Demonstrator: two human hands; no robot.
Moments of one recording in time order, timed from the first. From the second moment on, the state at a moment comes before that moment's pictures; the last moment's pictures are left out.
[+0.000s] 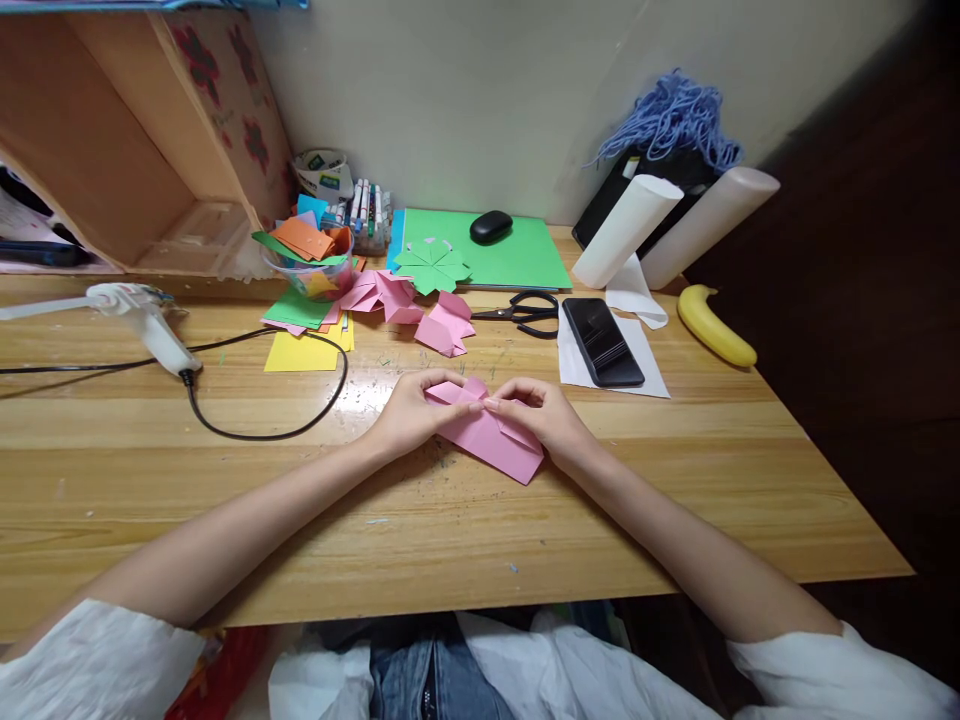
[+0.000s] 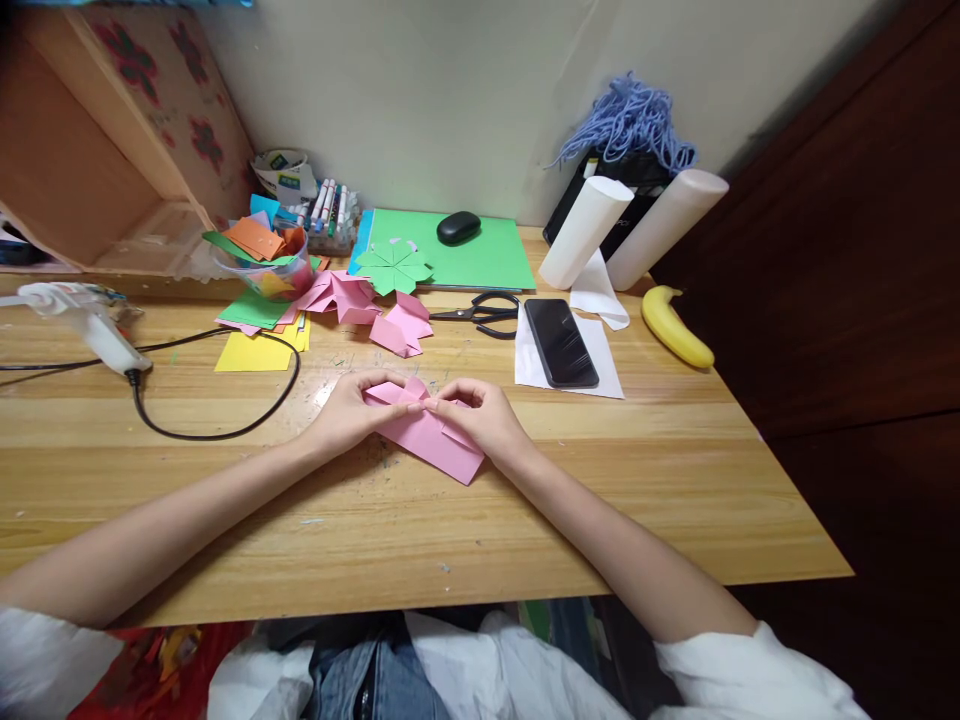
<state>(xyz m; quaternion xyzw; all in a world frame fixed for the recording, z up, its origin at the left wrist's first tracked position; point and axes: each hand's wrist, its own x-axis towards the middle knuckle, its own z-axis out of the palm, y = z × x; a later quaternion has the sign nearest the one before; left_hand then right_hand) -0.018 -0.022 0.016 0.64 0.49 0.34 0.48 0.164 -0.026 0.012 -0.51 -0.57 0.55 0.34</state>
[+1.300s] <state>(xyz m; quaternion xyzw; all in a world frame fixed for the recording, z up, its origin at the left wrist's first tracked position) -0.012 -0.026 0.015 0.55 0.53 0.39 0.52 0.163 -0.026 0.009 -0.50 -0.53 0.61 0.32</state>
